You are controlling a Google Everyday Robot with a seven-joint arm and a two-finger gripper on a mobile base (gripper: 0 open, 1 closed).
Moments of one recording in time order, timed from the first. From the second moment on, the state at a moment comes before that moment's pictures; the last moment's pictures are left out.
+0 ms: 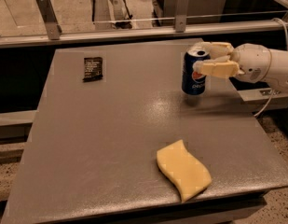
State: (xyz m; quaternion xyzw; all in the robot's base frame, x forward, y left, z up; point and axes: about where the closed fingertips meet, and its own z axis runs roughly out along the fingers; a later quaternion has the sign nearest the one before) arm 0.574 -0.166 0.948 -0.44 0.52 0.45 0.58
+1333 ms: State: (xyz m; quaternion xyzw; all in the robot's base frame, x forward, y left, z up) arm 0.563 -0.149 0.916 -0.50 0.52 0.46 0.52
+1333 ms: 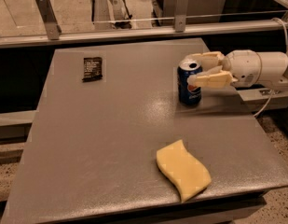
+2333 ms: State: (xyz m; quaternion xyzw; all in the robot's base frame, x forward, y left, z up) arm 0.546 -0.207 0.931 -0.51 0.54 0.41 0.53
